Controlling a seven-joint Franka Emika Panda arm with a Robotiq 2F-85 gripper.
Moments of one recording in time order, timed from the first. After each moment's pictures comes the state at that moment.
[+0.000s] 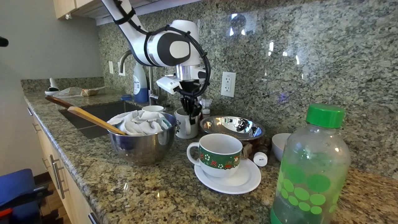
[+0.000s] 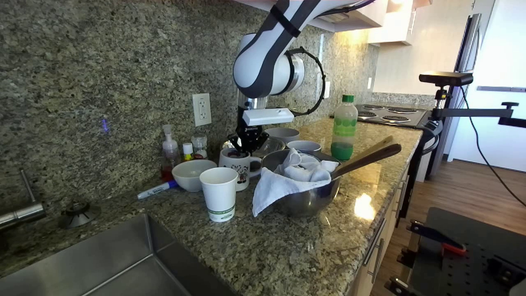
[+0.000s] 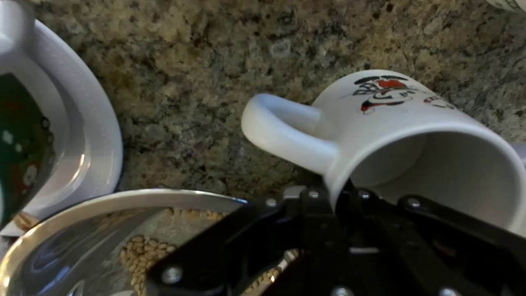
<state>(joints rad) 0.08 0.45 -0.07 -1.98 0.03 2.59 0.28</state>
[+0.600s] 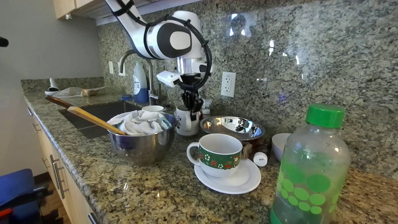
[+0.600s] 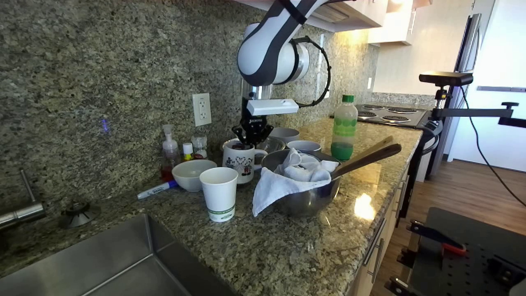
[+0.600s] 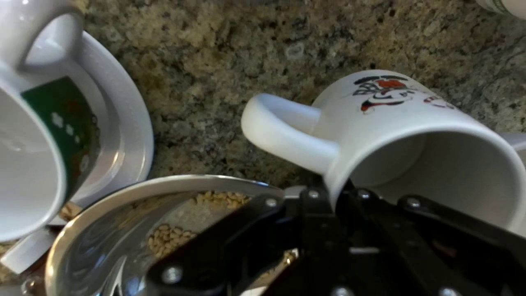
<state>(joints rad) 0.07 0.39 -0.09 -2.00 0.03 2.54 0.28</state>
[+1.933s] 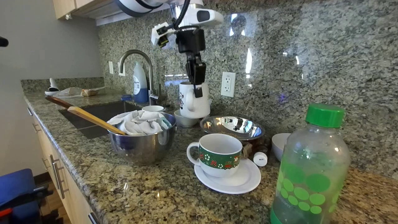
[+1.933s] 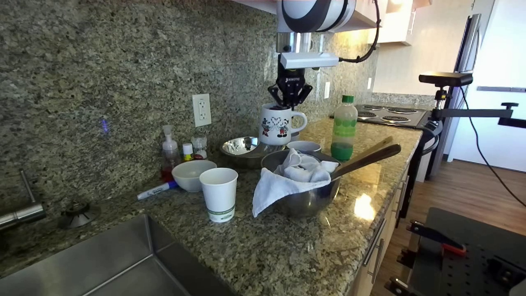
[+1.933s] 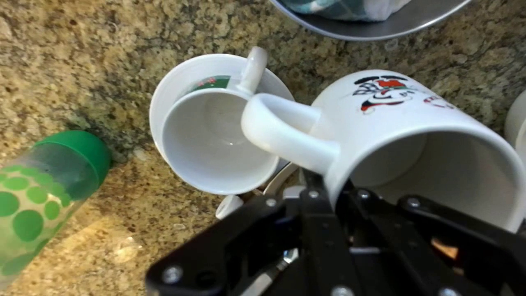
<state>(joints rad) -0.01 0.04 -0.13 -2.17 -0.16 2.35 0.53</state>
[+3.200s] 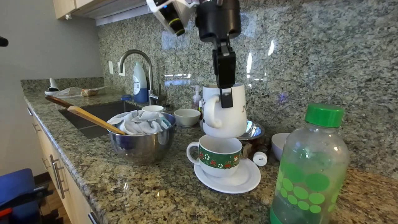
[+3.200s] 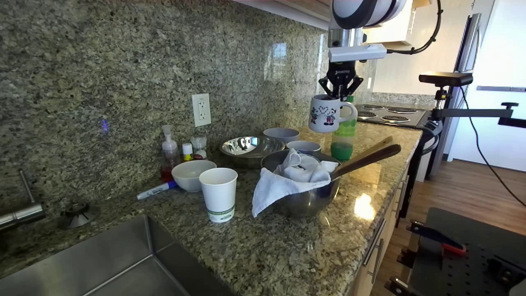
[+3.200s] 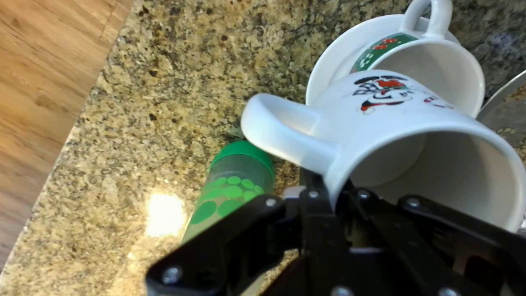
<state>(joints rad) -0.22 -0.09 -0.20 -2.27 -0.23 2.32 0.60</state>
